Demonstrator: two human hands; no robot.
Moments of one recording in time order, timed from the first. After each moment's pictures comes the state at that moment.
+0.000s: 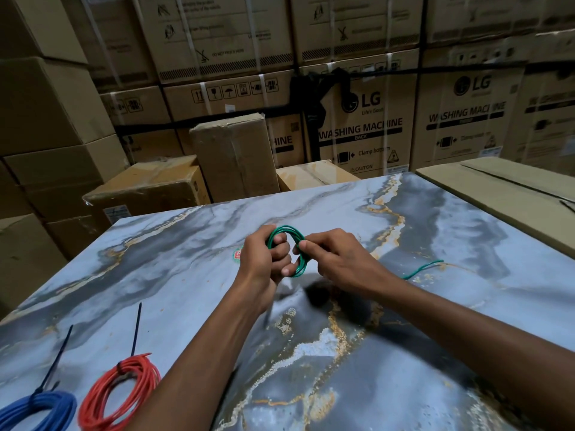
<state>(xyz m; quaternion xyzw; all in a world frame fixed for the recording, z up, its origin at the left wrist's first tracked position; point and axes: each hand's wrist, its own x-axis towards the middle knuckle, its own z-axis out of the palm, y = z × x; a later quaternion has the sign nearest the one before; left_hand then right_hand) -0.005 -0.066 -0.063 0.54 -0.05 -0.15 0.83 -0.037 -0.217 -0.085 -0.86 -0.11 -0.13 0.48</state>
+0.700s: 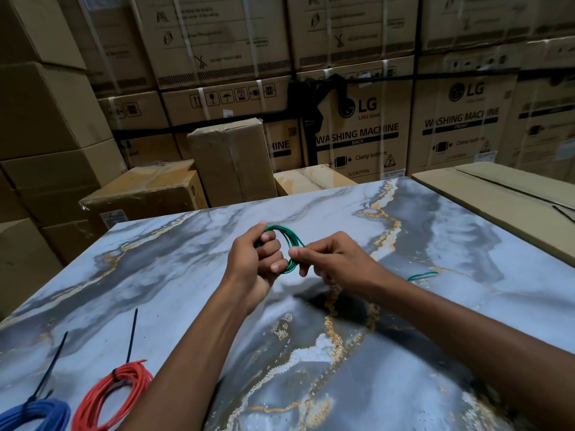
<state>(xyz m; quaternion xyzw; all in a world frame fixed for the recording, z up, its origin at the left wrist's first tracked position) 0.001 -0.058 -0.056 0.46 -0.06 -0.17 0.87 -0.041 -0.224 -0.080 -0.80 -0.11 -0.06 0.59</state>
